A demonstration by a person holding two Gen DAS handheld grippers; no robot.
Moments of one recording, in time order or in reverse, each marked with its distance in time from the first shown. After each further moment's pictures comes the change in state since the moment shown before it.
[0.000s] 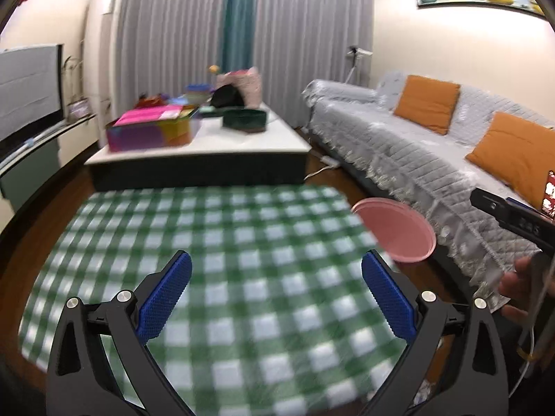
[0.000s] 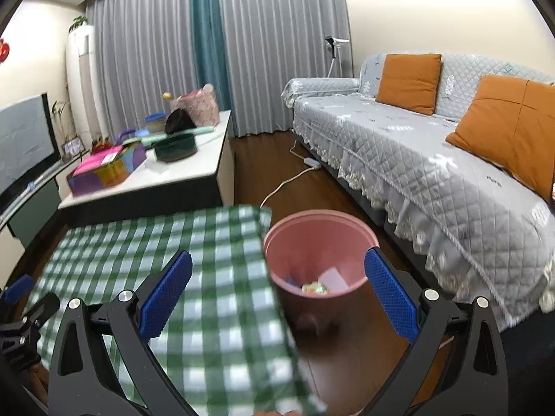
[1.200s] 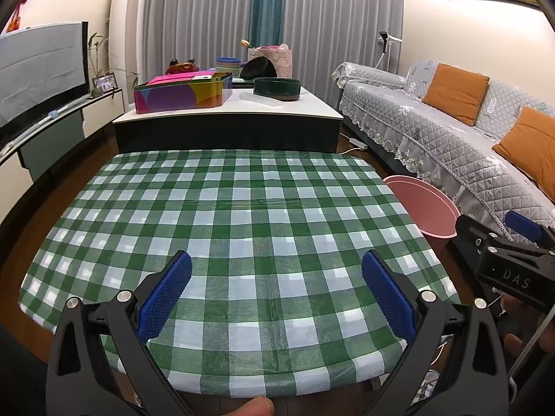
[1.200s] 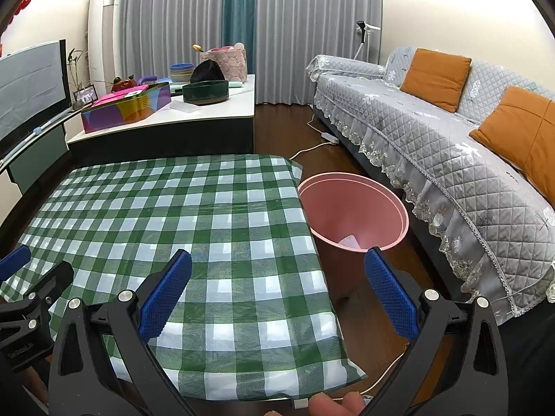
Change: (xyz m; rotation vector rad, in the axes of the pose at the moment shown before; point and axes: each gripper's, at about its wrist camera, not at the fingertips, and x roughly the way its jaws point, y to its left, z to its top) left arm 0.007 0.009 -0.035 -0.059 0.054 0.100; right arm 0.025 0.049 -0.040 -0.111 0.091 0.000
